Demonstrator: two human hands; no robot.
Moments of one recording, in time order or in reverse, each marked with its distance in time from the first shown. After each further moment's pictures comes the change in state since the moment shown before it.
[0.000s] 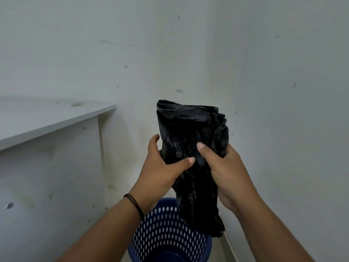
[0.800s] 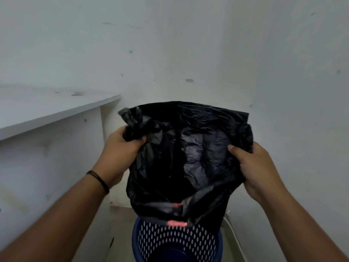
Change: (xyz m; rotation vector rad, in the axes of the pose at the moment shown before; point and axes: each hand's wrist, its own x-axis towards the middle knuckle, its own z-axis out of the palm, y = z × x) left_hand 0.067 -0.022 -0.094 0.043 0.174 0.074; right_hand 0.068 0.051 -0.037 0.004 0.163 0.022
